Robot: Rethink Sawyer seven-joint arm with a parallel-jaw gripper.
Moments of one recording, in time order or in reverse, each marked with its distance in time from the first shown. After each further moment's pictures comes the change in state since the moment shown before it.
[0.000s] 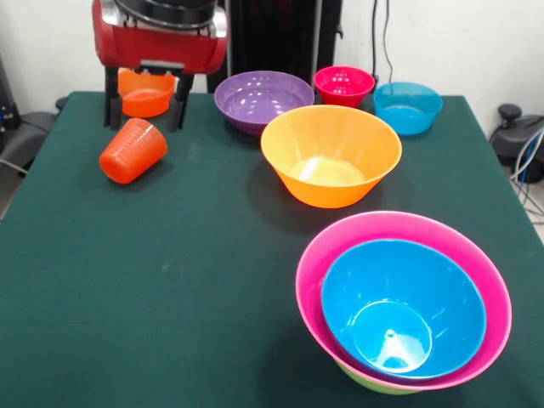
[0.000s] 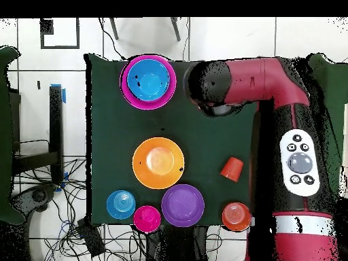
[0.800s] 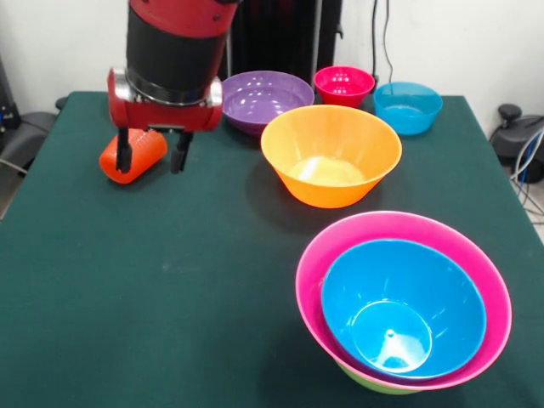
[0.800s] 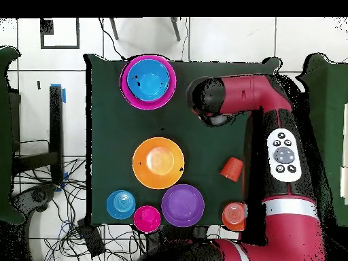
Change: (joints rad) arm 0.037 0.115 -0.103 0.014 0.008 -0.087 0.036
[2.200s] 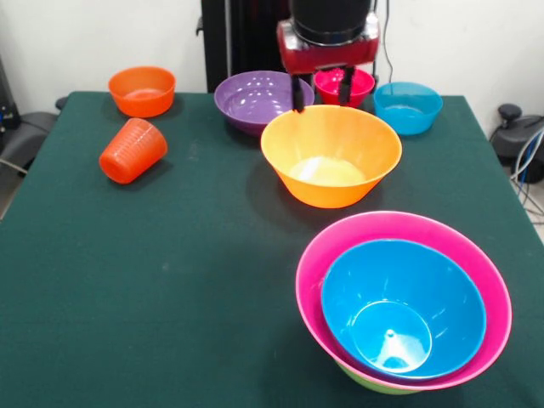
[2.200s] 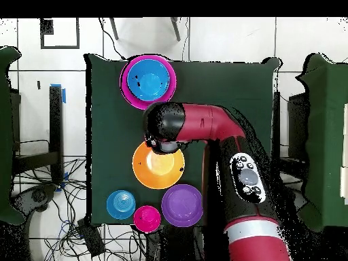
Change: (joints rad) arm 0.112 -0.132 -0.040 0.357 0.411 -0.082 0.052
